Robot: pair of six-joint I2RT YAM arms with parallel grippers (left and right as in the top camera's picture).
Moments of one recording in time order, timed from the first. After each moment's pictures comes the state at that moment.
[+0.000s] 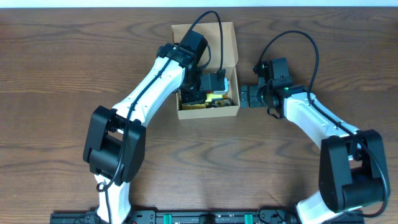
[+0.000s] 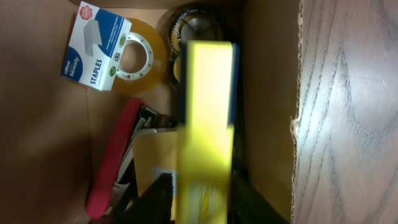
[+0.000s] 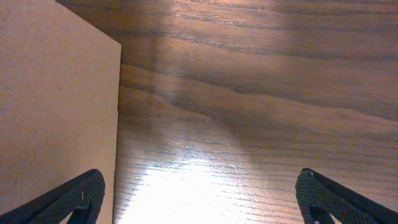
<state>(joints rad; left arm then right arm) -0.49 2.04 1.68 -1.05 0.30 1.01 0.21 1.74 1.00 -0.35 -0.05 0.15</state>
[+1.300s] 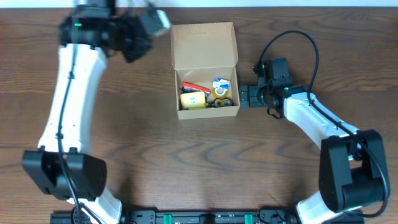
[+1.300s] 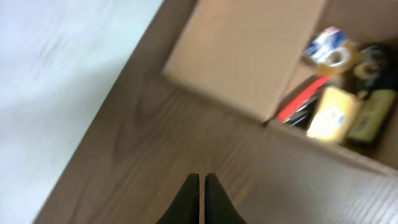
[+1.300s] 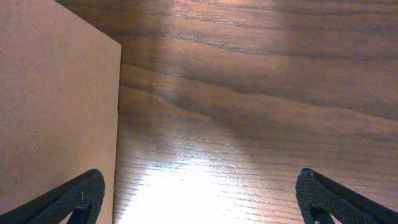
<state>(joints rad) -0.05 1.82 1.89 -1.04 0.40 0.95 0.21 1.74 1.00 -0.35 -0.05 0.15</state>
